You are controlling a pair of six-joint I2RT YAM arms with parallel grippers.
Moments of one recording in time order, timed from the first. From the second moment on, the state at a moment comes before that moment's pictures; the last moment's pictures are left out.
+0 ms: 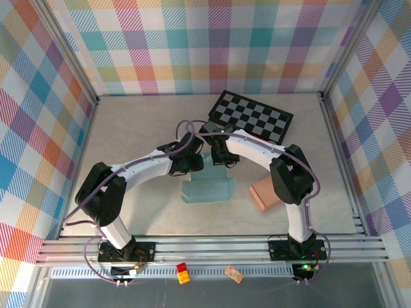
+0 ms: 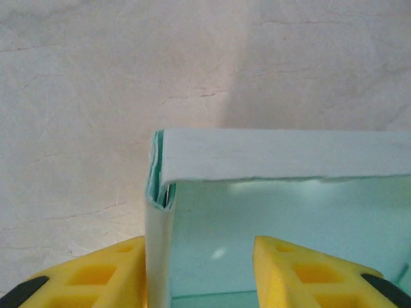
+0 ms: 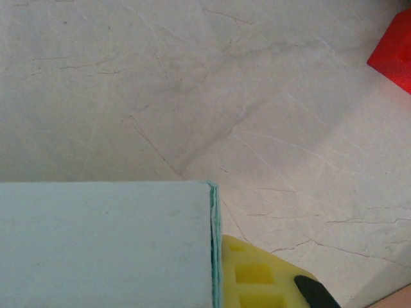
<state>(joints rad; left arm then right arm) -0.65 1.68 1.11 -0.49 -0.08 -0.71 0.75 2.00 1.60 -1.01 0.28 0.66</state>
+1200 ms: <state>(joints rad) -0.54 1.74 1.13 -0.50 0.05 -0.60 0.75 2.00 1.60 -1.01 0.26 0.65</state>
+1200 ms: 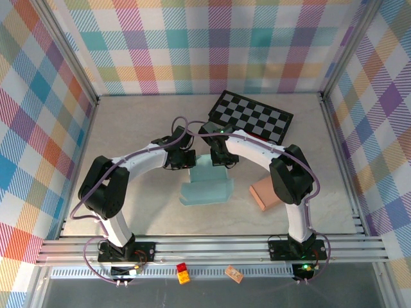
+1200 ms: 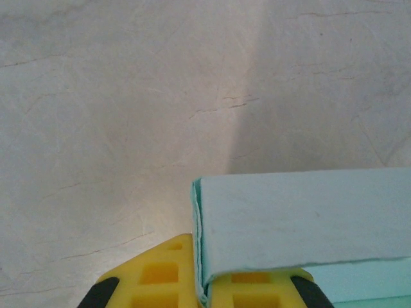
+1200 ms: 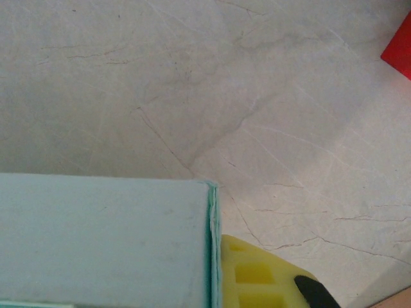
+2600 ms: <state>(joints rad) -0.65 1.80 1.21 -0.64 -0.24 -0.70 0.74 2.02 1.60 -0.98 0.16 0.65</state>
